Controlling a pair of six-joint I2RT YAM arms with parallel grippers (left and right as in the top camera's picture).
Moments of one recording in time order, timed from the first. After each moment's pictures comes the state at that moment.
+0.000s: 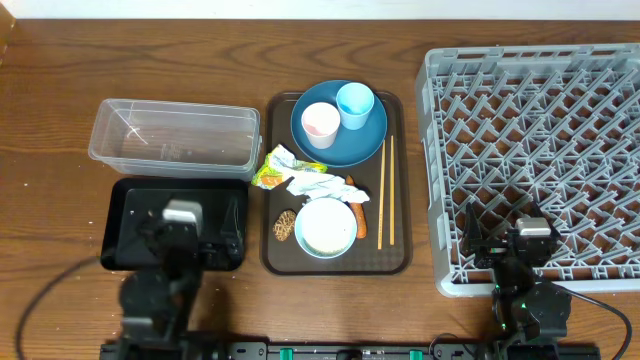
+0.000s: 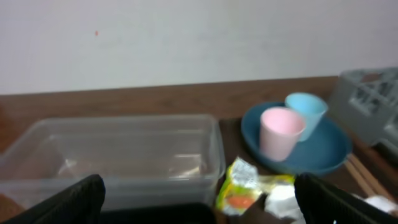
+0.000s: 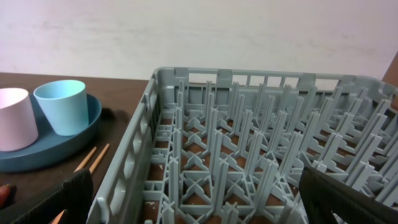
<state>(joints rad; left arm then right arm) -0.06 0.29 0.46 -0.38 0.09 -0.01 0.03 0.01 0.01 -0.07 0.01 -0.02</state>
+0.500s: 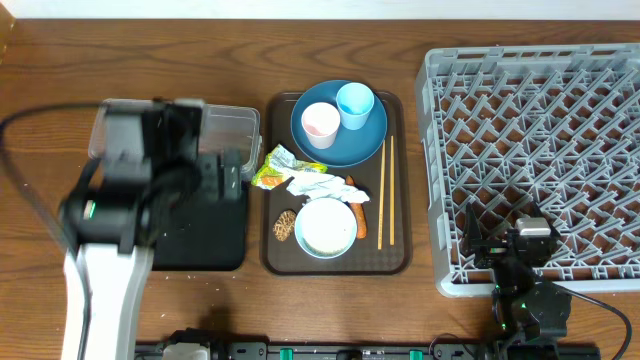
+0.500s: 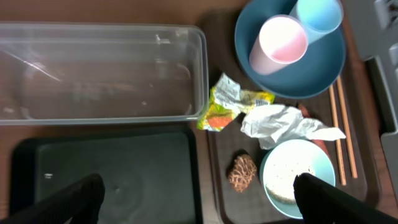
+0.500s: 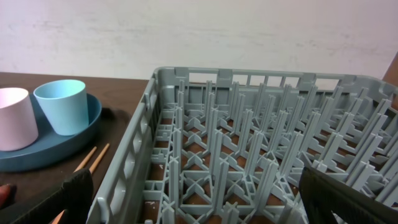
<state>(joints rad) -0.06 1.21 1.34 -1.11 0.14 -0.02 0.03 0.01 0.01 -0.07 0.01 -0.02</state>
